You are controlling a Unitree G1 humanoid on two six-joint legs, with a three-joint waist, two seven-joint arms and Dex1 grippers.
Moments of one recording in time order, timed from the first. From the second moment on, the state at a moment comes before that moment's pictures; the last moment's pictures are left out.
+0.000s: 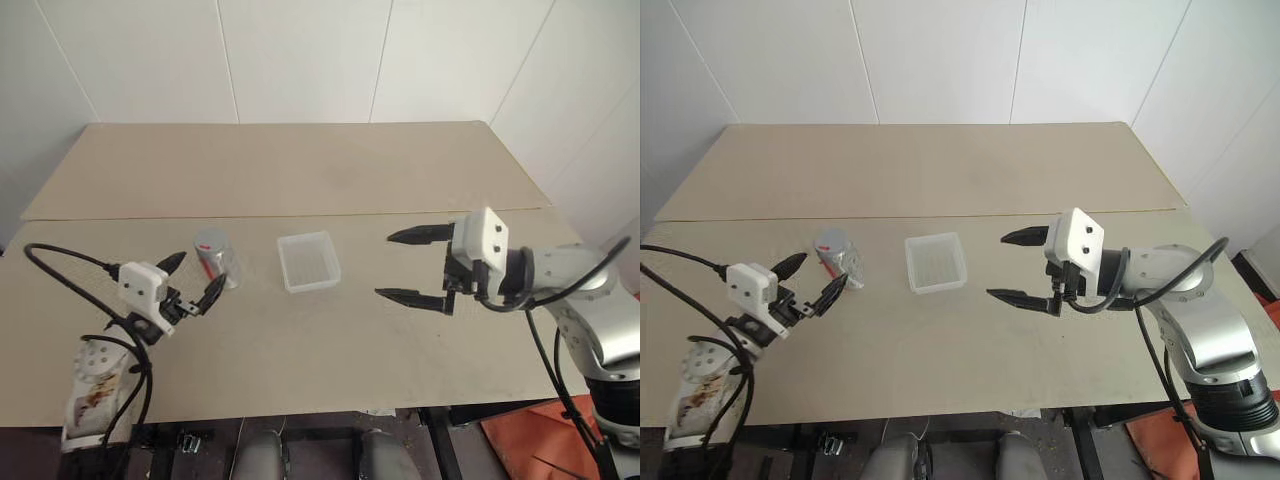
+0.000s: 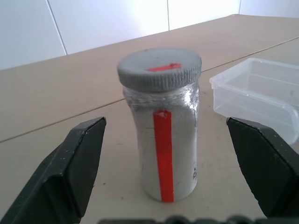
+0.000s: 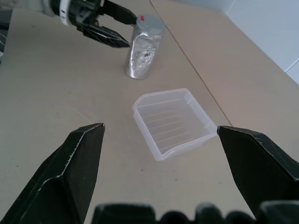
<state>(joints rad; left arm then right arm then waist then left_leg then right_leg) -0.04 0.44 0.28 -0.08 -0.29 0.04 -0.62 -0.42 -0.81 0.00 -0.41 0.46 0.41 1.04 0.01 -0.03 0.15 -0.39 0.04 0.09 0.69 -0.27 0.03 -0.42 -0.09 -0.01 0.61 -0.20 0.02</state>
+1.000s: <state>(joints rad) -0.27 0.36 0.18 0.21 -0.23 -0.10 -0.54 -0.42 -0.80 0.01 -0.43 0.45 0.40 1.06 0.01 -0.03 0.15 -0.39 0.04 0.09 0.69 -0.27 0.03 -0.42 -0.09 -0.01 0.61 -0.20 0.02</state>
